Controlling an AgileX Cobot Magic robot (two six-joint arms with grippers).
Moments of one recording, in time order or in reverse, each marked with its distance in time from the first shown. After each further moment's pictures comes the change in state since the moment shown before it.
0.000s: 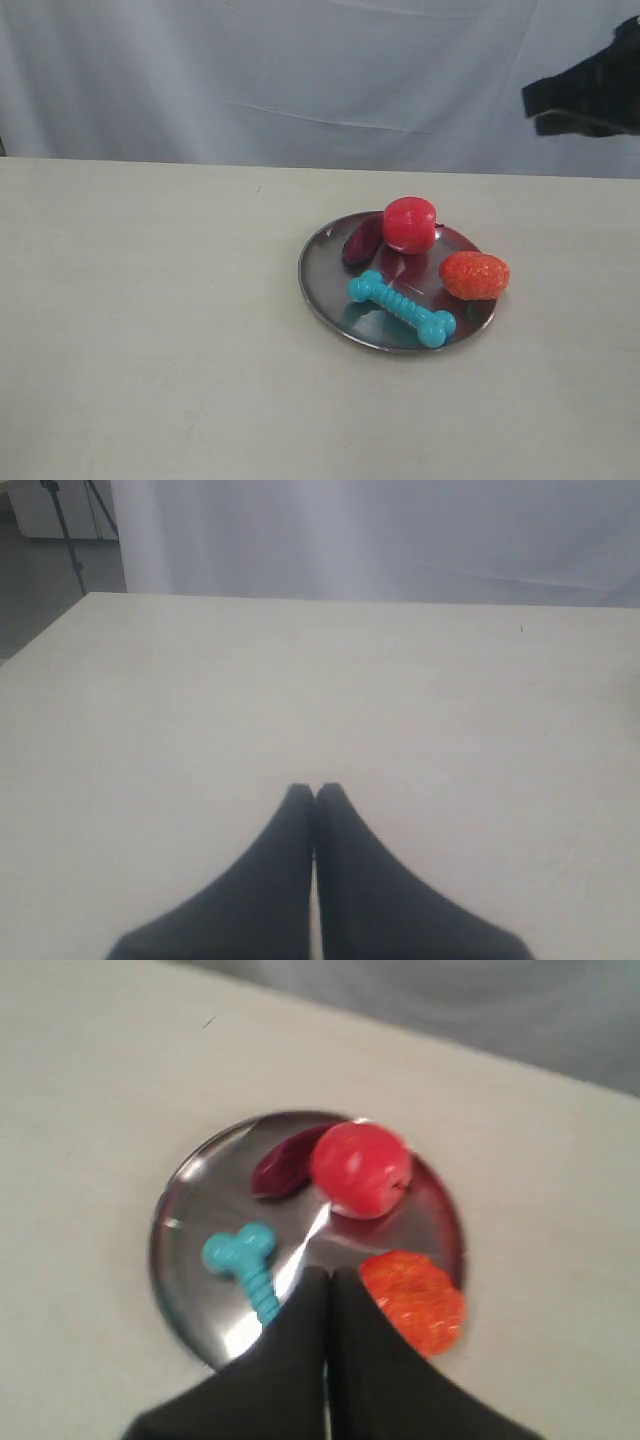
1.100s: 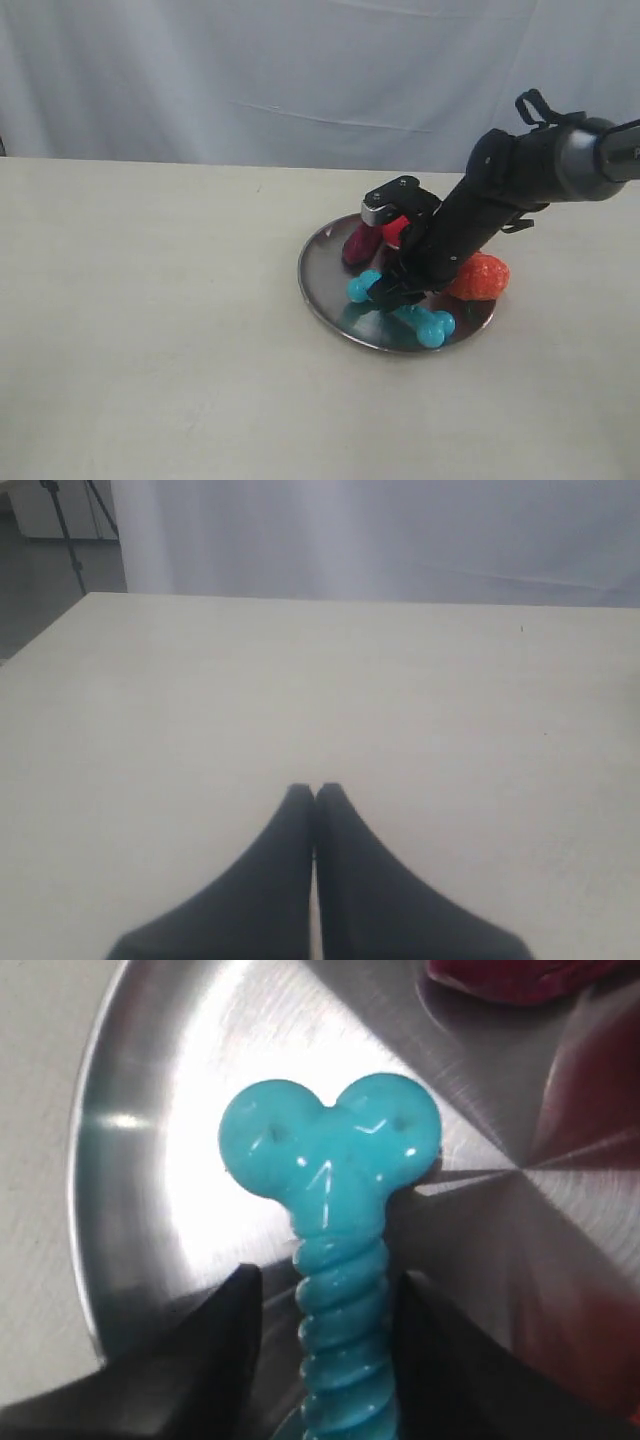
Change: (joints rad) left arm 0.000 0.000 0.000 0.000 0.000 0.000; right arm 0.199 0.700 -0.128 0.040 -0.094 -0.280
